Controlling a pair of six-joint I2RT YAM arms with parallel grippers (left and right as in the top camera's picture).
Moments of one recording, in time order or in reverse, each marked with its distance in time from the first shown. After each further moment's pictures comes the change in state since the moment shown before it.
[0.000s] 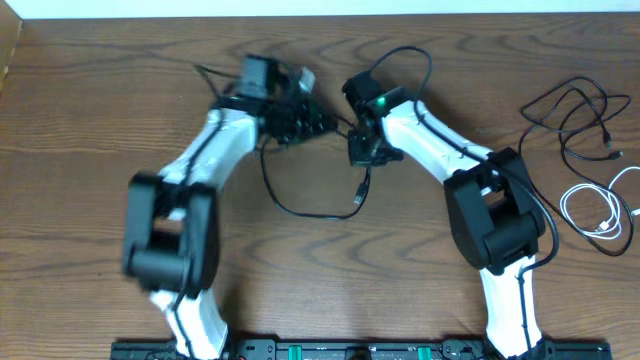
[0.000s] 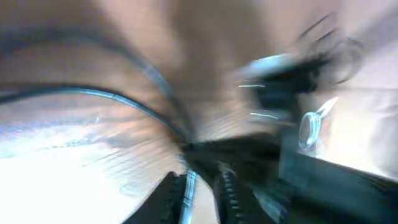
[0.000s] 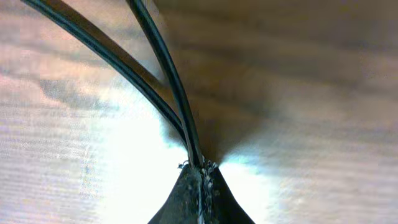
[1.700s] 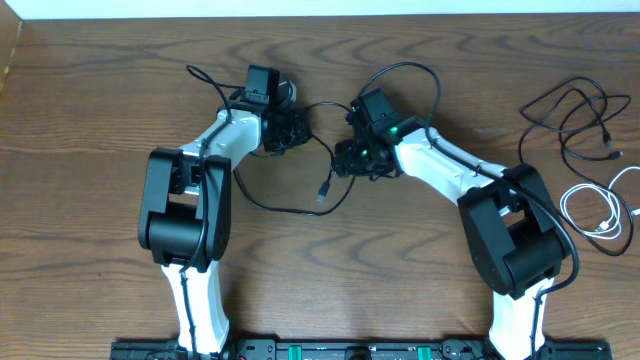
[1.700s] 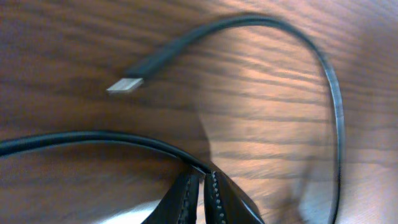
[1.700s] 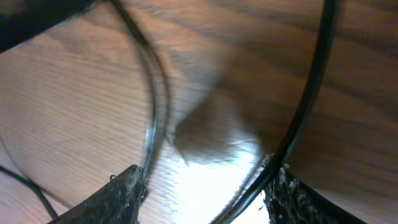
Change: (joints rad) left arm 0.004 0.177 0.006 0.053 -0.343 -0.008; right arm 0.024 -0.157 -0.314 0.404 -0.233 -0.022
